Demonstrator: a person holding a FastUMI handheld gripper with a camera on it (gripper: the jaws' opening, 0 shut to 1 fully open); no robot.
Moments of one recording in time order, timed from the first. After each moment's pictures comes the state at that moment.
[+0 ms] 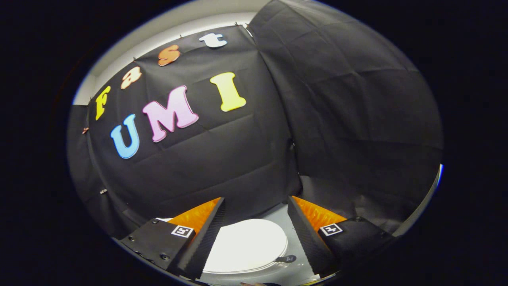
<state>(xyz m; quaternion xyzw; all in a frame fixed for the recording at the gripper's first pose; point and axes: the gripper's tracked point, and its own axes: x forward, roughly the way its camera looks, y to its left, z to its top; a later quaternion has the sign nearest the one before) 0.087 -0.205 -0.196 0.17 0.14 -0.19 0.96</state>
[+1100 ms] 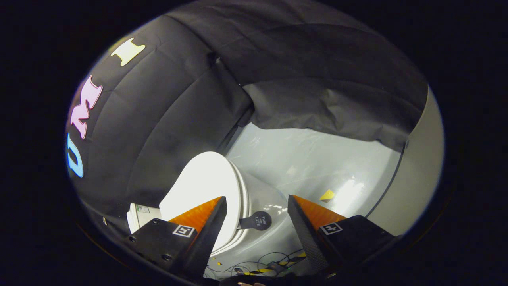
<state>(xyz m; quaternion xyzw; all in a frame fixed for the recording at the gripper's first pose) 0.054 -0.255 -0.500 0.38 0.36 -0.30 0.80</state>
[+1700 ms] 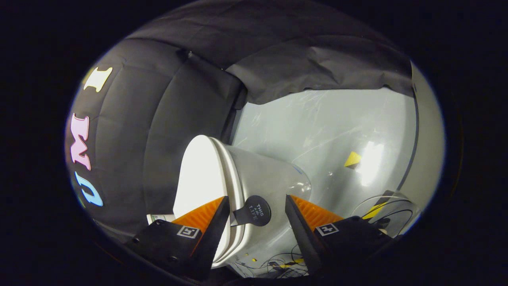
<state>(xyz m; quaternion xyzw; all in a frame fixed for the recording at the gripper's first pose) 0.057 -0.225 -0.584 0.52 0.33 -0.27 0.74</state>
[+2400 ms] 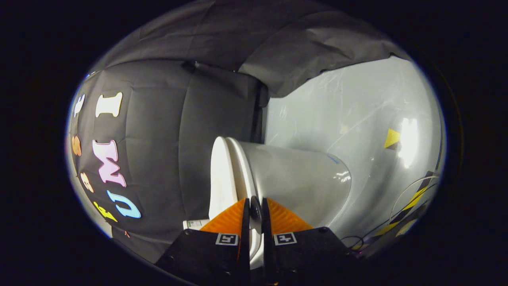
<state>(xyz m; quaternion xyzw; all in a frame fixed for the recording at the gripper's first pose) 0.072 -0.218 -0.589 0.62 0.25 -0.18 0.72</state>
